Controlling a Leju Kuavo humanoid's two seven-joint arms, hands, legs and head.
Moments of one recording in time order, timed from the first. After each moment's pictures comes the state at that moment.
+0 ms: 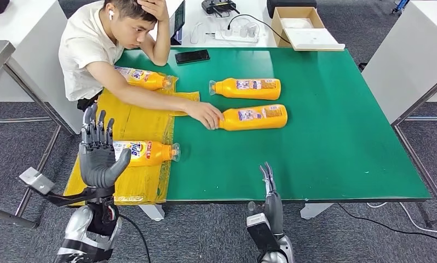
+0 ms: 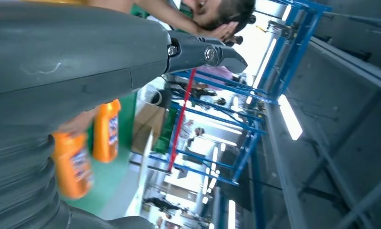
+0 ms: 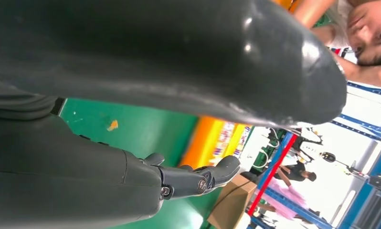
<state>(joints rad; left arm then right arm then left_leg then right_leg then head) -0.12 -0.10 -0.11 -1.52 0.42 -0.13 -0.51 0.02 0.11 0.26 -1.11 0.21 -0.46 -0.67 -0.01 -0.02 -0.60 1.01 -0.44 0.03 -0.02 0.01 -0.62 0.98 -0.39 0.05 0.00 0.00</state>
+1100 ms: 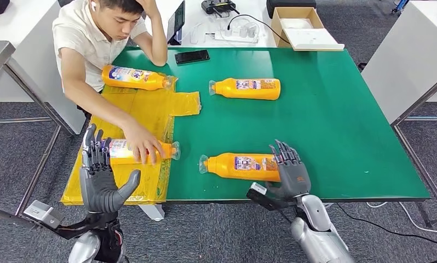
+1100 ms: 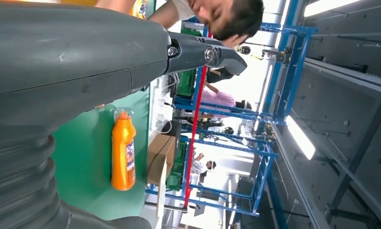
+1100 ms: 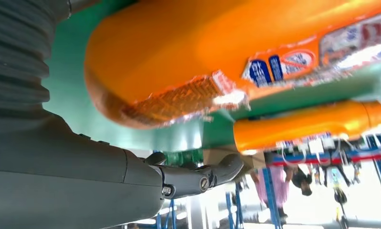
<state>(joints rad) 0.04 -0.15 -0.16 -1.66 0.20 0.05 -0.57 -0.28 -0.11 0.22 -0.86 0.99 -0.47 -0.17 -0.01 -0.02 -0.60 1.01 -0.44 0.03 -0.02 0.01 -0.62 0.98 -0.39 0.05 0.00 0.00</state>
